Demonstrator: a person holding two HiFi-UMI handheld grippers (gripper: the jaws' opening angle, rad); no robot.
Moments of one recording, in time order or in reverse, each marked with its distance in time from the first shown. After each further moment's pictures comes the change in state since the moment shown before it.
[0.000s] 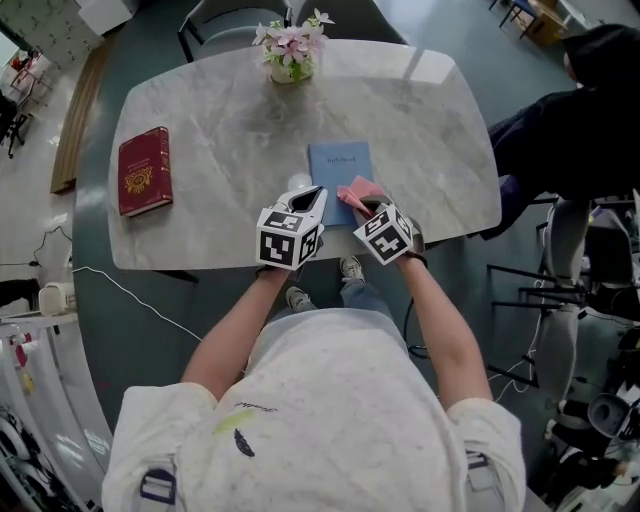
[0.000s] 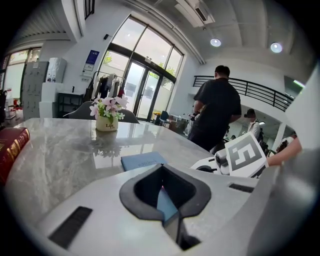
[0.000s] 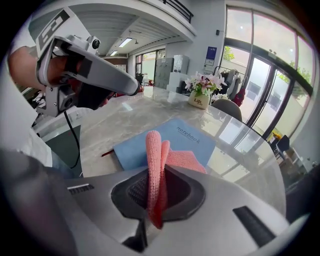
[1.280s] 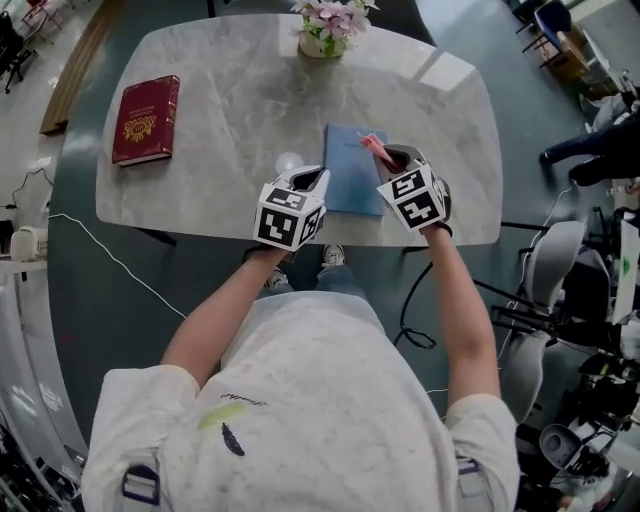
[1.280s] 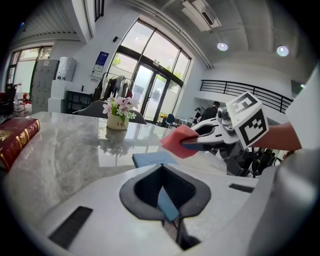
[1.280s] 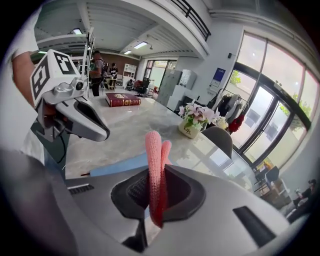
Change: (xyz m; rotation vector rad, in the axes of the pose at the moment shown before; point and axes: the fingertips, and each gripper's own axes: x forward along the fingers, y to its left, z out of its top) left arm -0.010 0.027 -0.011 -0.063 -0.035 0.052; right arm -0.034 -0.058 0.092 -0.189 -0.096 -0.110
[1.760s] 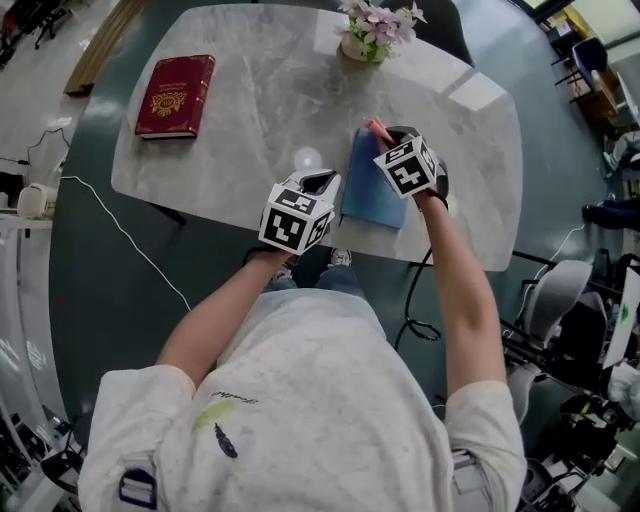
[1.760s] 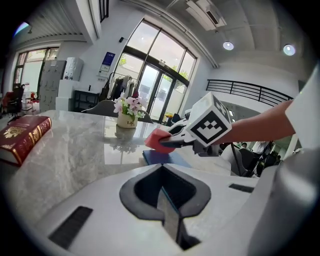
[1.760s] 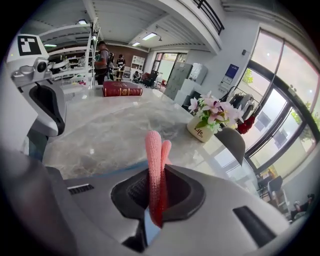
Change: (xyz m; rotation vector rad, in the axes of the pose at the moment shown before) left arm -0.018 0.021 -0.007 -0.036 0.006 0.059; right arm 0.089 -0.005 0.031 -0.092 0.070 0.060
